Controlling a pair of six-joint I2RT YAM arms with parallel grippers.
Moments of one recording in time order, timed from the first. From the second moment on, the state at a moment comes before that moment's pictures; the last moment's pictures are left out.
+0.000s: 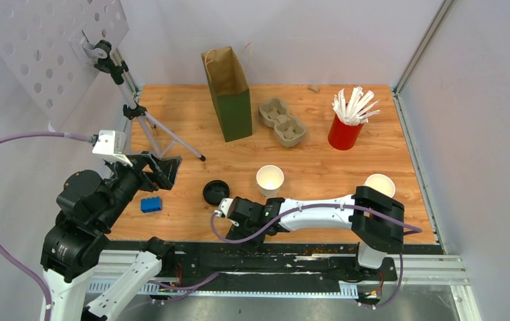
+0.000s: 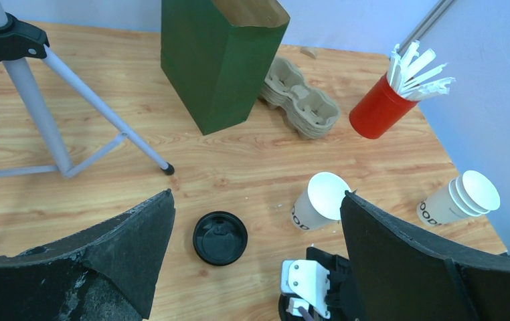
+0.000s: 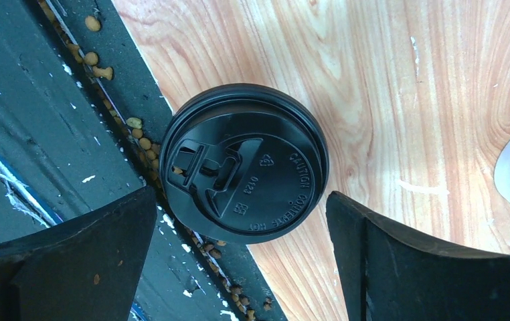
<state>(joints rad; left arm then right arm) -0.41 0.56 1.28 -0.85 -0.07 -0.34 1.31 1.72 1.07 -0.49 0.07 0.12</state>
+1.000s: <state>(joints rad) -0.41 0.55 1.26 -0.86 -0.07 -0.33 1.30 1.72 1.10 -0.52 0.04 0.12</state>
